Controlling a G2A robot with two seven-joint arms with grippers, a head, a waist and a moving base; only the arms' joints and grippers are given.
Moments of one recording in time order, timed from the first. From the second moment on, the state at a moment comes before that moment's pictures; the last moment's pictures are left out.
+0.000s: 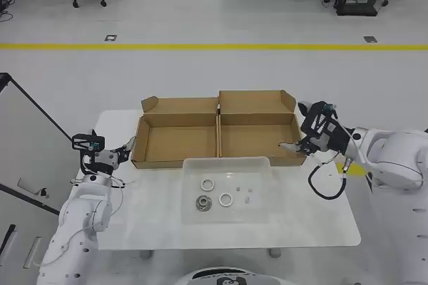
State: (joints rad) left arm 1.73 -1.15 -1.60 -1.80 1.33 0.00 0.00; right arm -1.35 -1.05 1.63 -2.00 -0.80 -0.86 0.93
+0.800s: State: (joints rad) left arm 1.73 -1.15 -1.60 -1.80 1.33 0.00 0.00; right arm -0.91 -0.88 0.98 -1.82 -0.57 -0.74 1.08
